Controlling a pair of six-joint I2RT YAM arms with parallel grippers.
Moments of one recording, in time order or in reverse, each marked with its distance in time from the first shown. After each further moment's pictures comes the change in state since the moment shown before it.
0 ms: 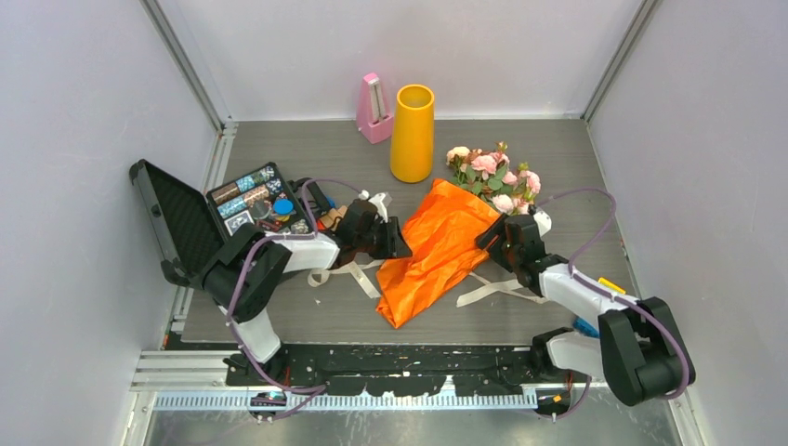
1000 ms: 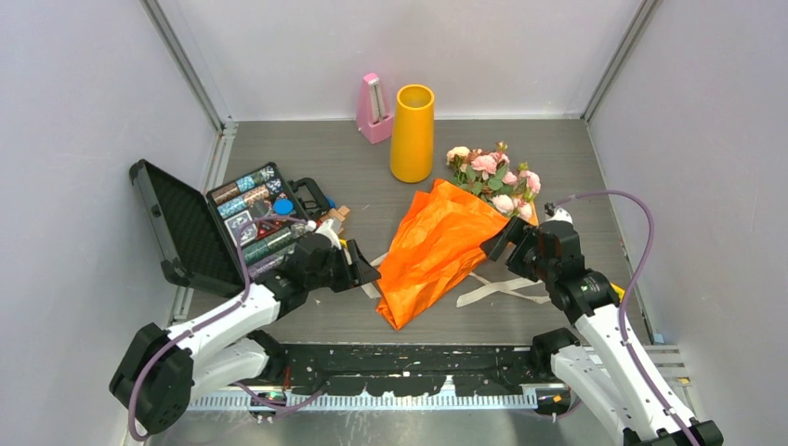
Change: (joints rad) left arm 0.013 -0.745 -0.354 -0.366 -0.115 -0.183; right arm -0.016 -0.548 0.187 -0.631 -0.172 -0.171
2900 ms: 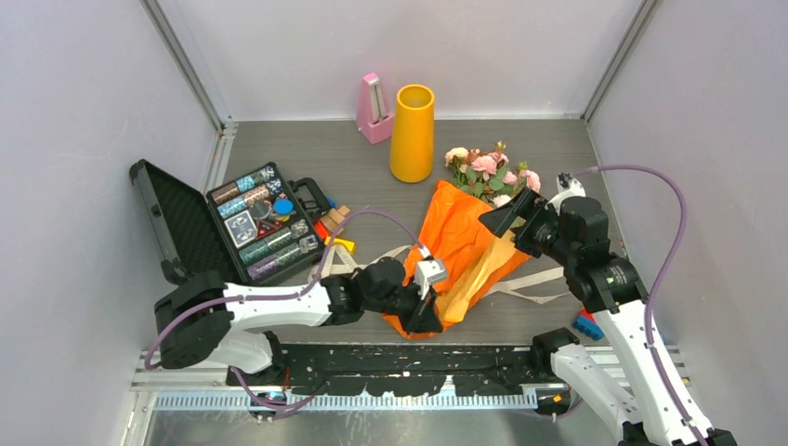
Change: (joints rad) left arm -0.531 0.341 0.233 0.298 0.215 0.444; right arm 0.000 0.058 0.280 -0.066 -0.127 0.036
